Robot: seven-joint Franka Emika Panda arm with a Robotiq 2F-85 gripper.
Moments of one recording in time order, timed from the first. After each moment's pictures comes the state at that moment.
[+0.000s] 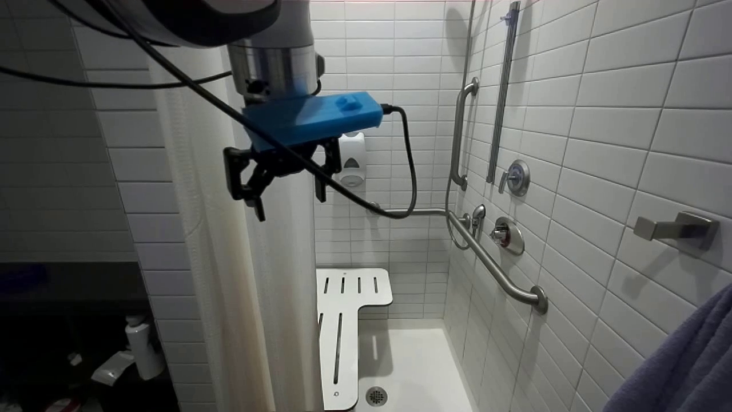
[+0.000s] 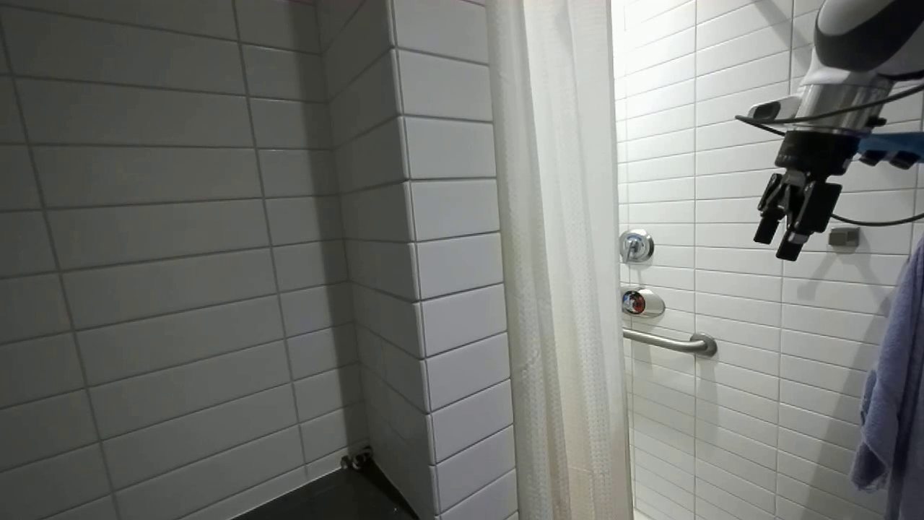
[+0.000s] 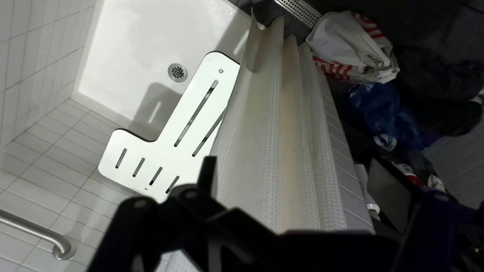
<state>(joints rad) -0.01 -0.70 -0.49 -2.55 -0.14 2.14 -1.13</state>
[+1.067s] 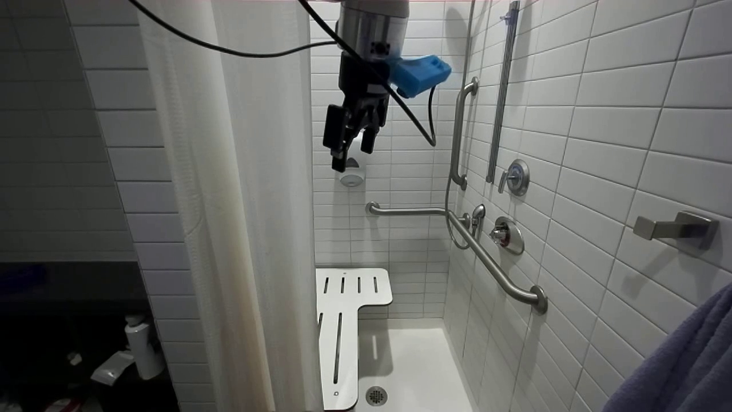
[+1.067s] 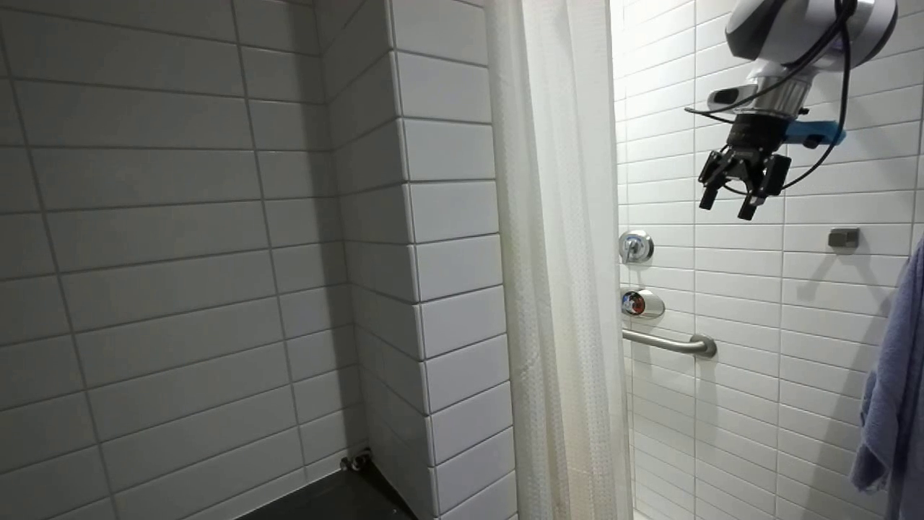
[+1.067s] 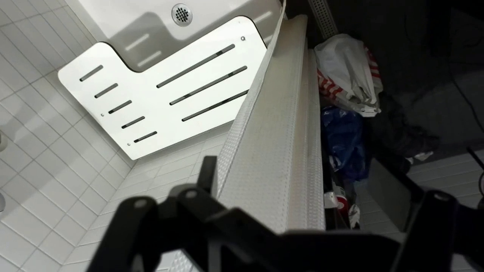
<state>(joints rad) 0.02 -0.22 -0.58 -2.01 0.19 1.96 -1.87</state>
